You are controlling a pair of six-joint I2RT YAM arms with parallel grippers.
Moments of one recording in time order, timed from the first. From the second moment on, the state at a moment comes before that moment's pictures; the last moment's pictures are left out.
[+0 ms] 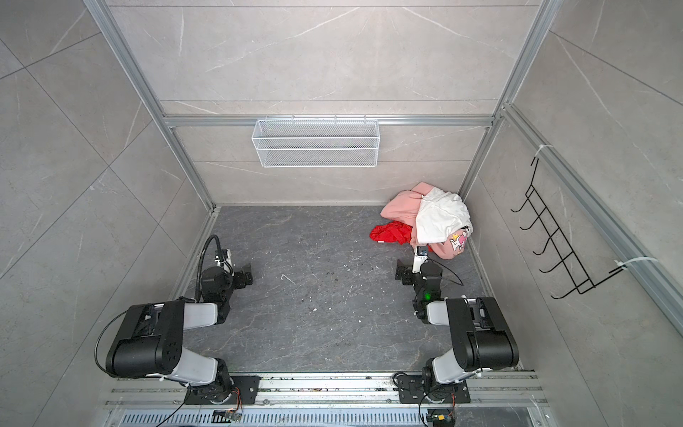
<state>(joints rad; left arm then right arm) 0.07 1.50 0.36 0.69 -0.02 -0.02 0.03 1.53 0.37 0.79 0.00 0.03</state>
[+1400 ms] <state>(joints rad) -0.24 1.53 1.00 -0.22 -0.19 -0.35 0.14 1.70 1.31 -0.44 0.10 0.26</state>
